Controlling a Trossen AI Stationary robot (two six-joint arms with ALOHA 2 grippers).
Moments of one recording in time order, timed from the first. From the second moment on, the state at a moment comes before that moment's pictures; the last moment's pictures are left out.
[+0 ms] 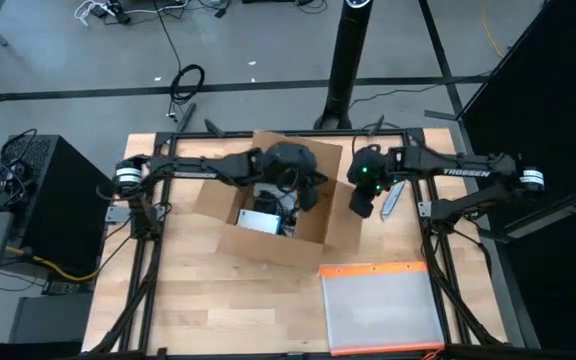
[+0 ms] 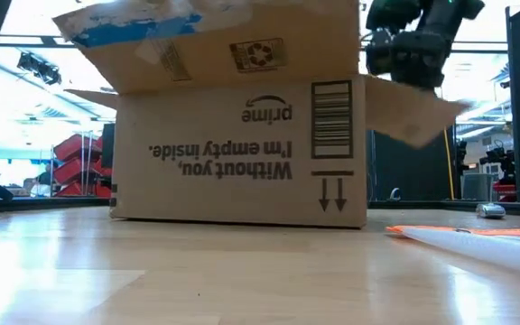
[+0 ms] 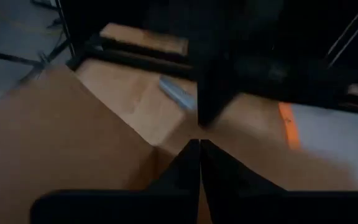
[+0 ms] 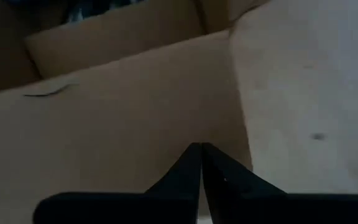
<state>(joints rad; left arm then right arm) 0.15 1.74 1.44 -0.12 0.02 -0.18 -0.18 1.21 0.97 -0.76 -0.02 0.23</state>
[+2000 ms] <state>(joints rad) -0.48 1.53 1.41 -0.49 -0.45 -0.61 1.12 1.74 1.20 -0.66 -0.09 1.22</state>
